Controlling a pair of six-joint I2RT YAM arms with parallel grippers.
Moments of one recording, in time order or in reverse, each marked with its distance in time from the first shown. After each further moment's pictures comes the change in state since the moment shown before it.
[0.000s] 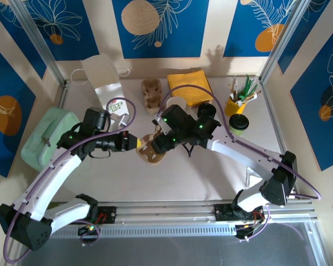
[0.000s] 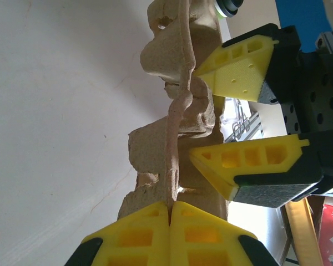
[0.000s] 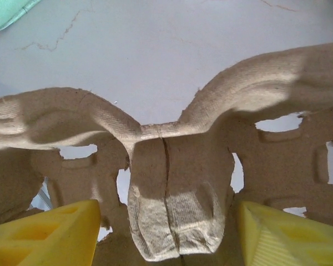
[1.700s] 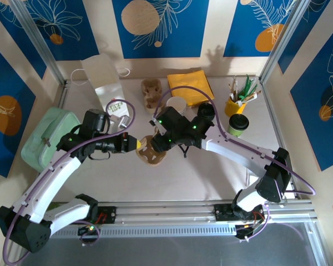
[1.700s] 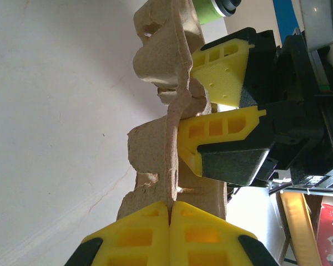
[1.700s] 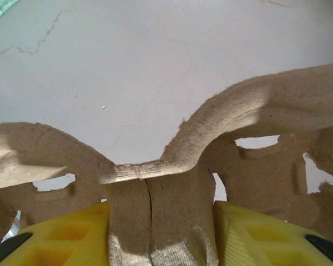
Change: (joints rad) left arm 0.000 -0.024 -0.030 0.019 0.007 -0.011; right arm 0.014 0.045 0.001 0.029 0.052 0.033
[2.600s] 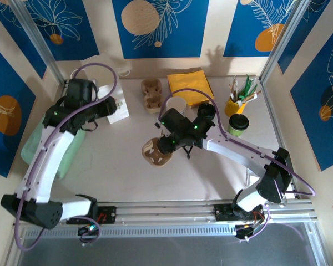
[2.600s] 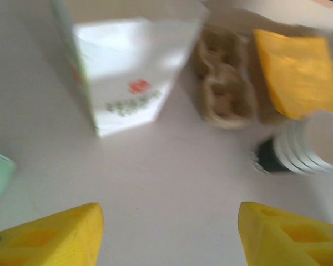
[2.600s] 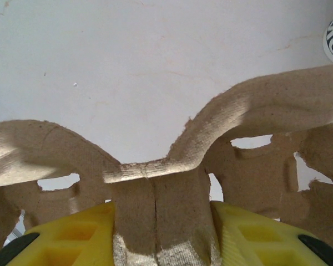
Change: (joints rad) left arm 0.160 0.251 0.496 -0.183 -0.785 0.058; right arm -0.029 -0.013 -0.051 -0.057 0.012 0.023
